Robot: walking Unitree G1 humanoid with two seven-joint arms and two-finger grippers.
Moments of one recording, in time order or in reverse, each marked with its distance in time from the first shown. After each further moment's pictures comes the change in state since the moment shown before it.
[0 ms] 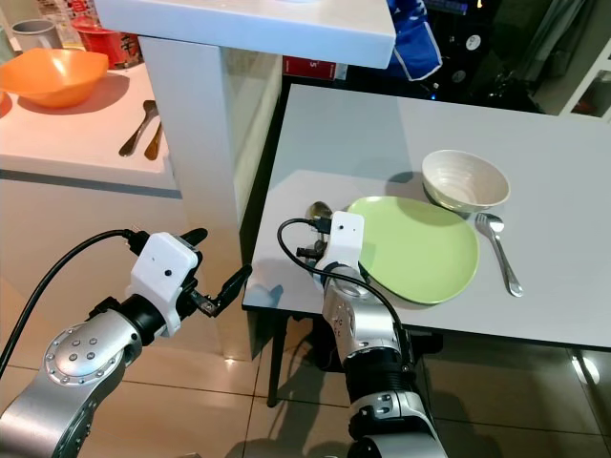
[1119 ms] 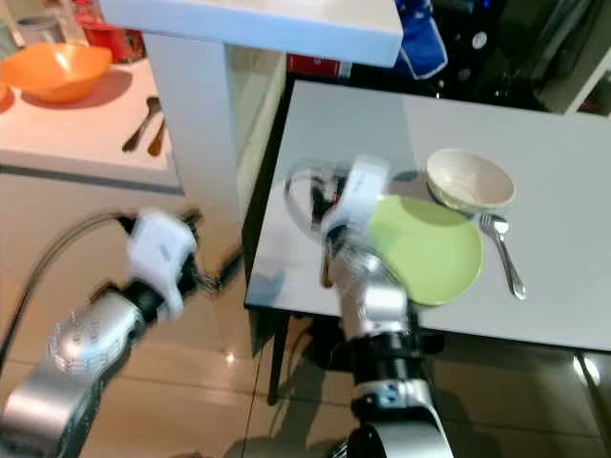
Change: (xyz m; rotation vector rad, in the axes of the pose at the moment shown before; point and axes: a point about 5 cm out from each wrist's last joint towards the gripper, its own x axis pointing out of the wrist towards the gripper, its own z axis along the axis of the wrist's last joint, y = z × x) left arm 0.012 0.016 0.022 -0.024 -0.088 0.133; right arm -0.029 0.010 0.094 0.084 -0.471 0.150
